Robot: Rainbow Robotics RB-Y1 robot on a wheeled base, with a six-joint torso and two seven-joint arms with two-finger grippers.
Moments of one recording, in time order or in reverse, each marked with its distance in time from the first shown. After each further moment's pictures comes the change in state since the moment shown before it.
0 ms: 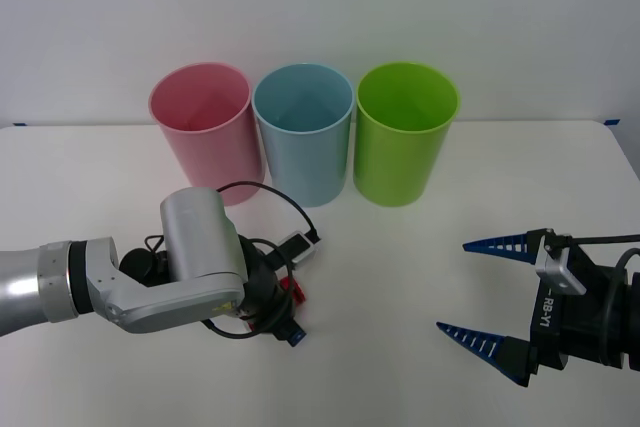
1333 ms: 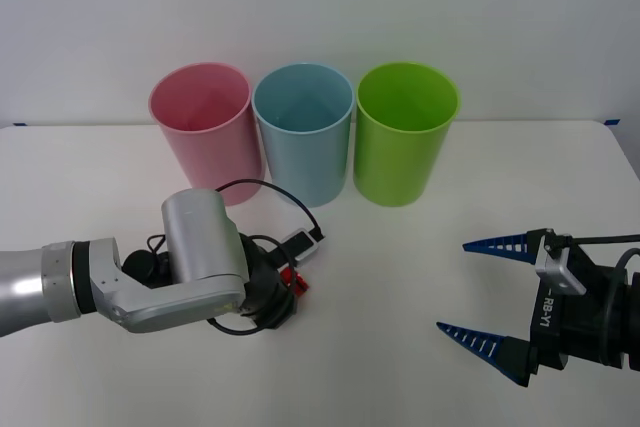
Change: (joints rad) right arm 0.000 0.000 0.000 0.000 0.000 0.000 0.000; left arm -0.003 -0.002 -0.009 0.014 -0.035 0.049 -0.036
